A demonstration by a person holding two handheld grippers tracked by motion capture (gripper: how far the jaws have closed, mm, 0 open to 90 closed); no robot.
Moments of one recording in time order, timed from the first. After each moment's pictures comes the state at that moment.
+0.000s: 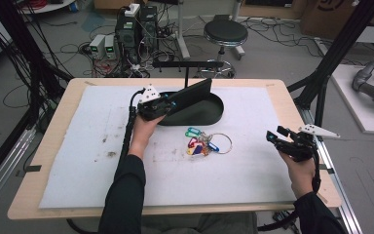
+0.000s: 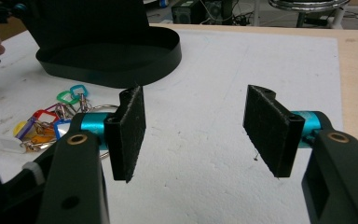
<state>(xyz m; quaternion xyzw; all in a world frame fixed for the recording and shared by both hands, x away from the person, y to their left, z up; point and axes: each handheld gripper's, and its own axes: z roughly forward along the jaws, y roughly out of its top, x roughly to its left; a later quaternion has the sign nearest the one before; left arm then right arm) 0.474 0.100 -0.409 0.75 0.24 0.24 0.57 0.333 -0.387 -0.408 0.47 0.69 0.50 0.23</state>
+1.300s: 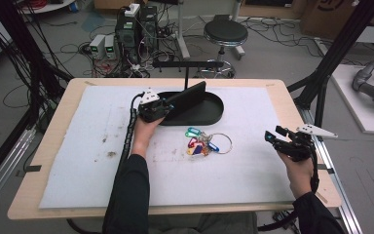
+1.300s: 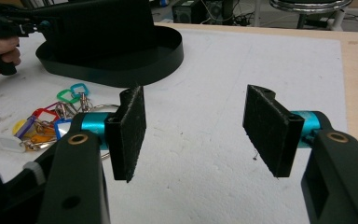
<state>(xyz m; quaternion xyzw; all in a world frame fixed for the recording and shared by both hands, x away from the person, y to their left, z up) 0.490 0.105 -0.438 0.75 0.28 0.23 0.56 0.334 -0.382 -0.408 0.46 0.69 0.50 0.23</state>
